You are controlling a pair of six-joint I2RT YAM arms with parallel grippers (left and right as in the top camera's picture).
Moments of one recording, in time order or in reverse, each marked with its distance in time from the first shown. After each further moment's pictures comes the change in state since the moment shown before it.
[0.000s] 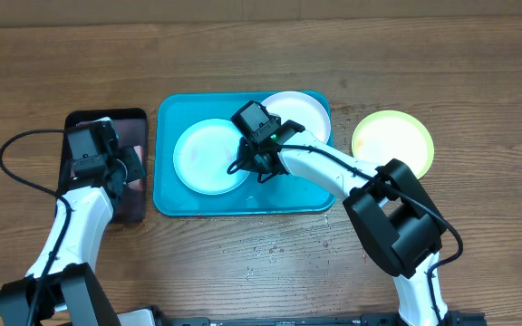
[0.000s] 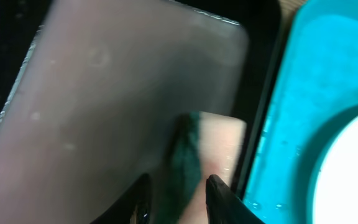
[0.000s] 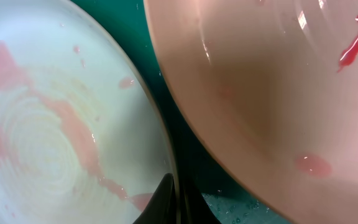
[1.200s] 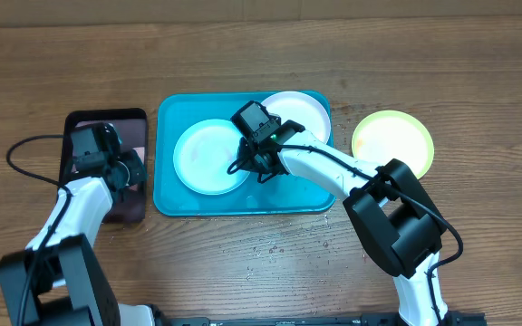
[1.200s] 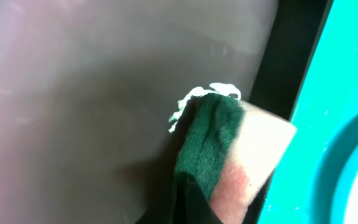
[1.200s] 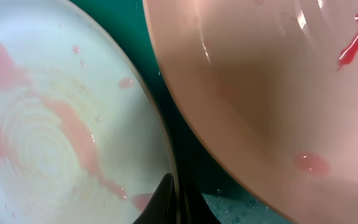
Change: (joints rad) left arm 0.012 0.105 0.023 -0.017 0.045 -0.025; right arm 0.000 0.000 0.000 -0.004 0.000 0.000
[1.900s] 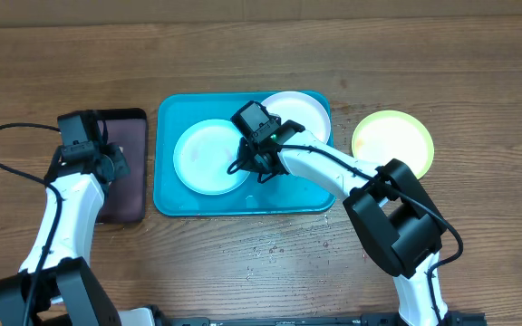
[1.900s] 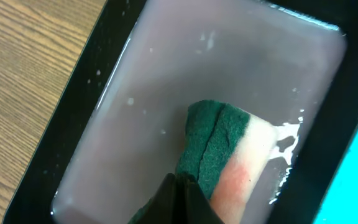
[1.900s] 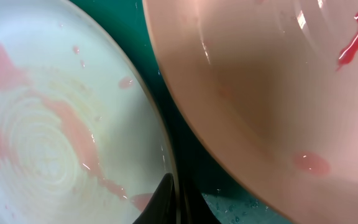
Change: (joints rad) left arm 0.000 -0.070 0.105 -0.168 -0.246 0.004; right arm 0.000 0.000 0.000 -0.001 0.000 0.000
